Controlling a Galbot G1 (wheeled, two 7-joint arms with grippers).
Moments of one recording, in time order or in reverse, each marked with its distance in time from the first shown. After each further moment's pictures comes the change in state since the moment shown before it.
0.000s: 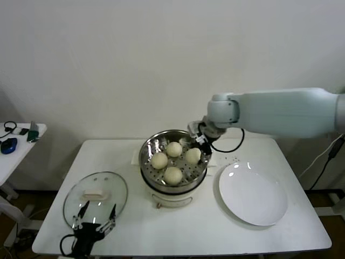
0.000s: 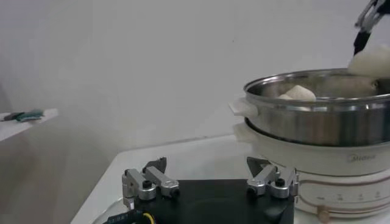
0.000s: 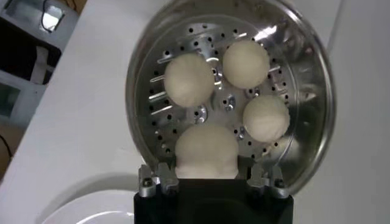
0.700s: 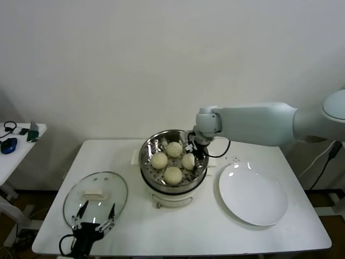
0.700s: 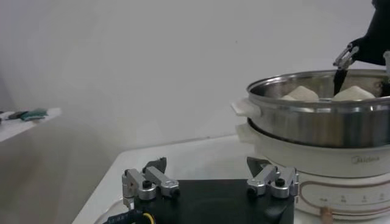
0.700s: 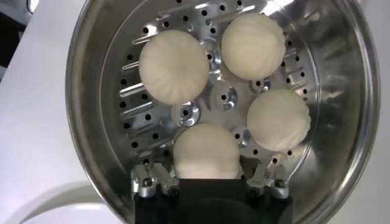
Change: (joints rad) left arm 0.002 -0.005 -0.004 -0.008 -0.009 0.007 -0.004; right arm -0.115 0.065 0.037 -0.136 -0.022 0.027 -0.013
